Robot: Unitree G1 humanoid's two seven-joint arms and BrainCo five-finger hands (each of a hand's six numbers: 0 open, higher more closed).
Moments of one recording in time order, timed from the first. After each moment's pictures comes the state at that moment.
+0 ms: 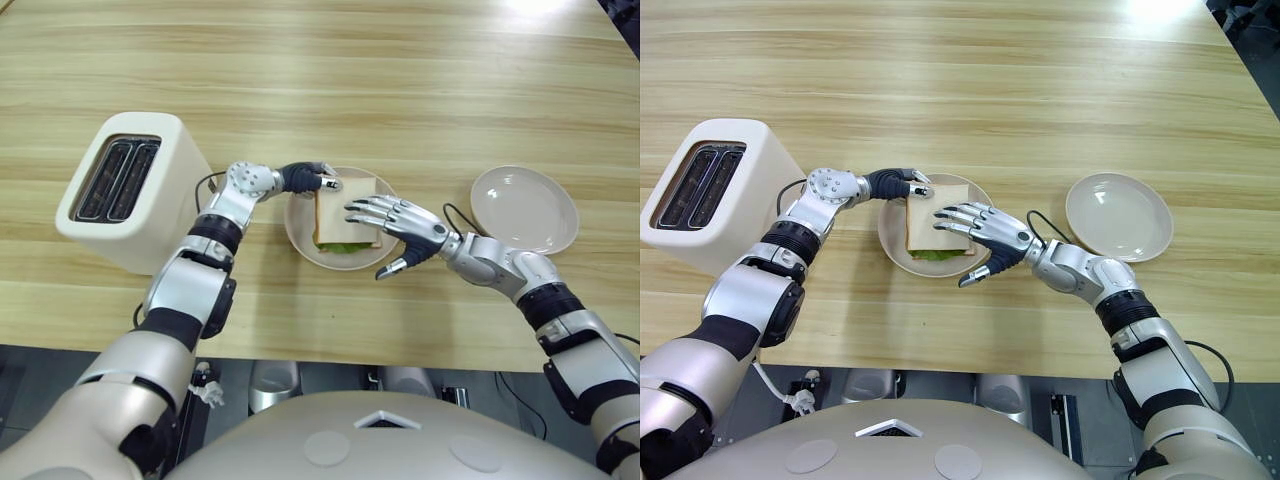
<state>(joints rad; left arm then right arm) -0.84 0.23 -0.24 1.13 0.23 -0.29 -0.72 -0.42 -0.59 0.48 0.61 -0.85 -0.94 -0.22</state>
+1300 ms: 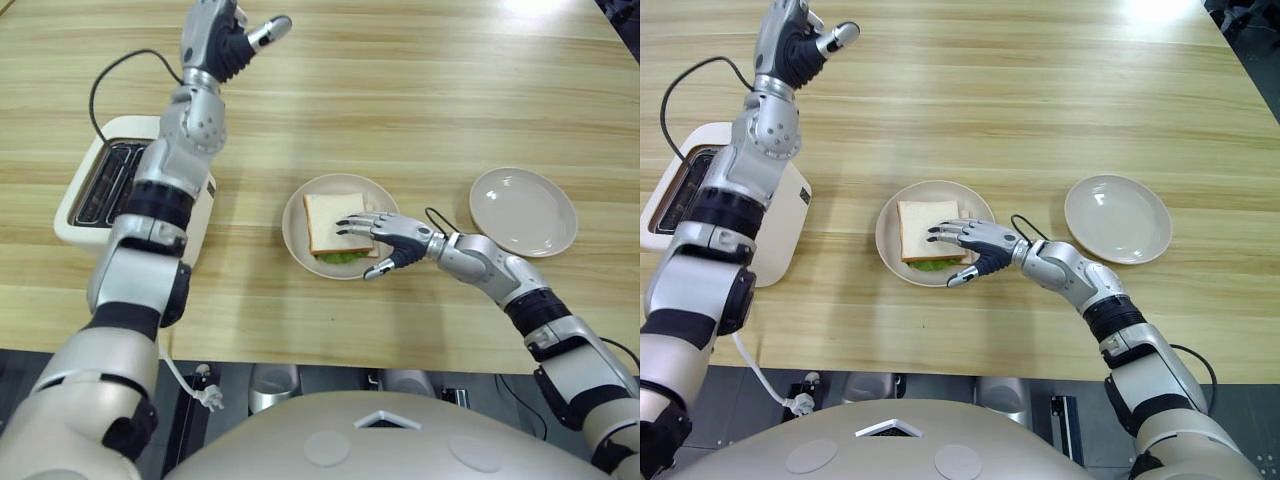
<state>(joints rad) -0.76 0.45 -0.20 0.57 0.45 -0.32 0.25 -0.37 -0.51 0.44 0.51 -0.57 -0.86 0.13</state>
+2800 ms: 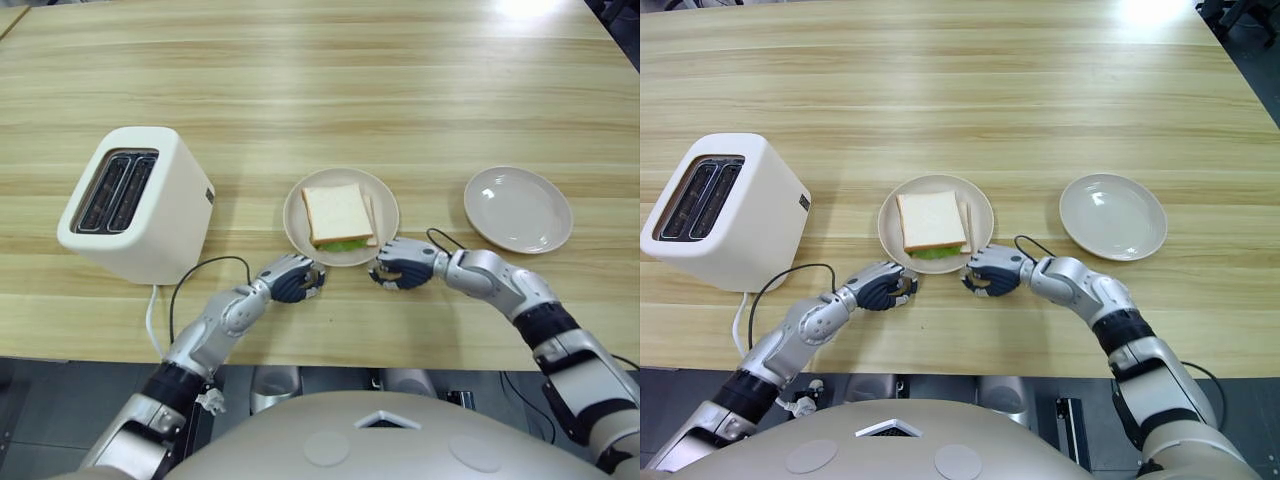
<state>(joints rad) 0.00 0.42 -0.42 0.17 0.62 -0.27 -0.23 -0.39 -0.53 0.47 0.61 -0.81 -0.80 0.20</state>
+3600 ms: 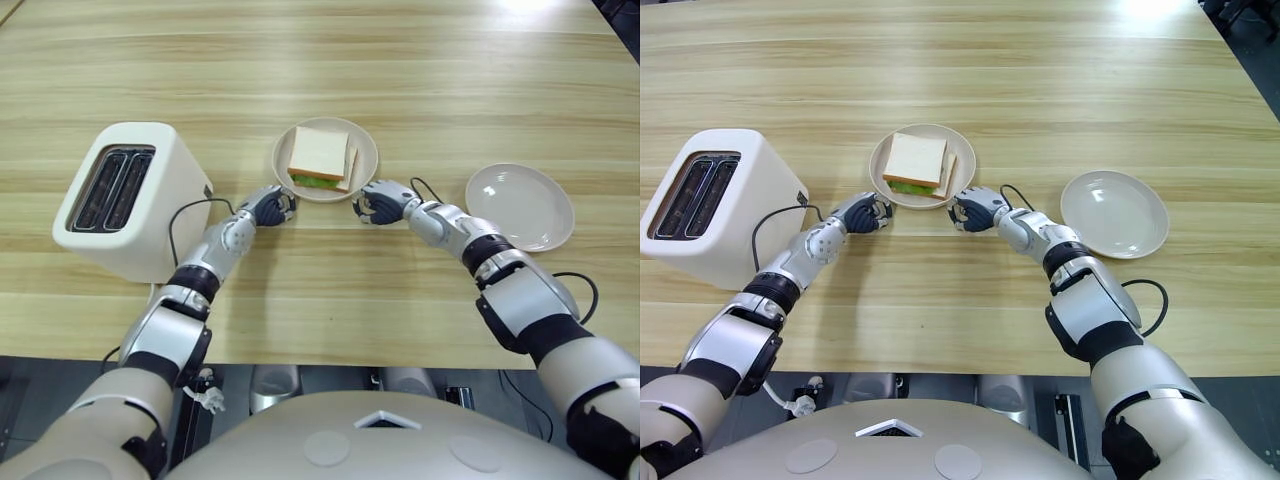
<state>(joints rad) -0.58 0.34 -0.35 1.04 0.55 -0.38 0.03 -0.81 -0.28 0.56 1.29 -0.80 -0.65 -0.18</state>
